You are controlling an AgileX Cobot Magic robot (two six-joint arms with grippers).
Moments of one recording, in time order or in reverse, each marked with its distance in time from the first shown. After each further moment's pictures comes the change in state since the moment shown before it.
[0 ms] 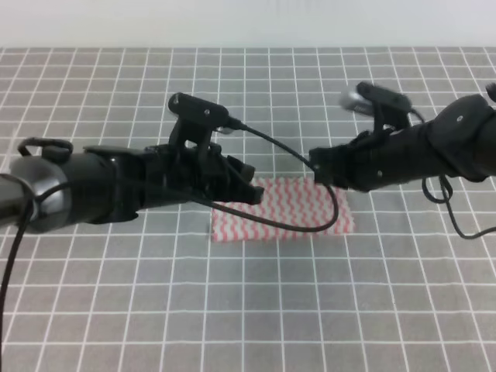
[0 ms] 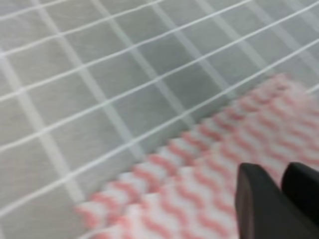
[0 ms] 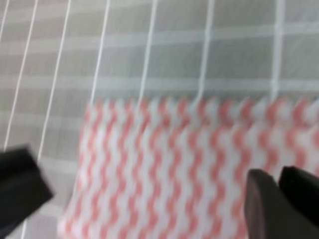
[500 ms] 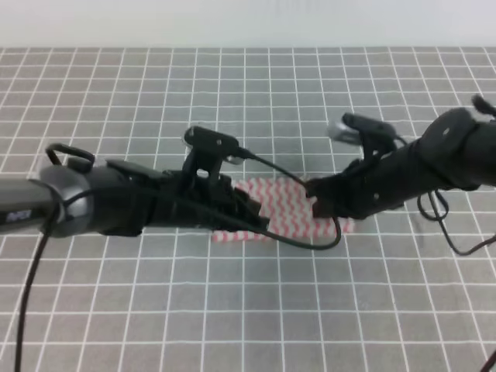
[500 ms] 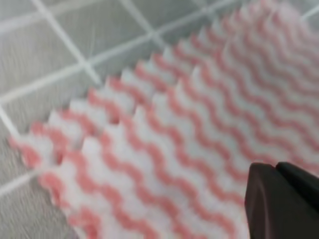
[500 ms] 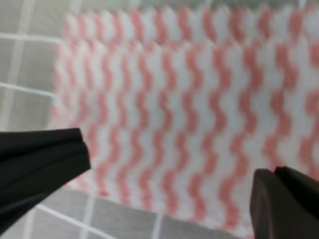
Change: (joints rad) left arm 0.000 0.048 0.000 0.149 0.051 -0.246; right arm 0.000 0.051 -0.020 -0.076 0.160 0.006
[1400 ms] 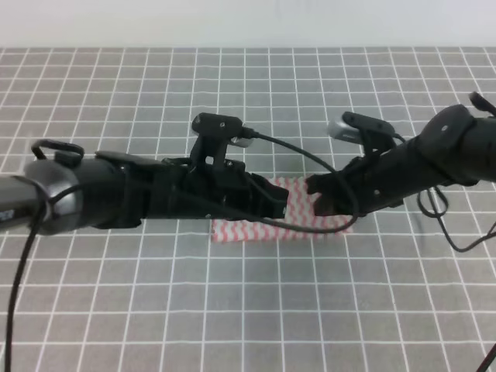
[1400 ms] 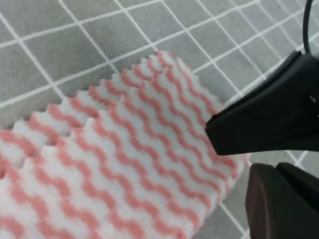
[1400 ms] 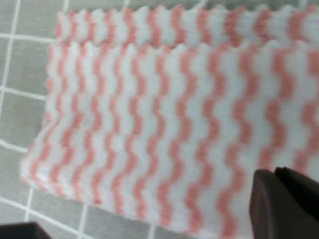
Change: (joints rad) left arm 0.000 -0.021 -0.001 -0.083 0.128 0.005; right arm -0.027 0.037 -0.024 -0.015 0.024 0.013
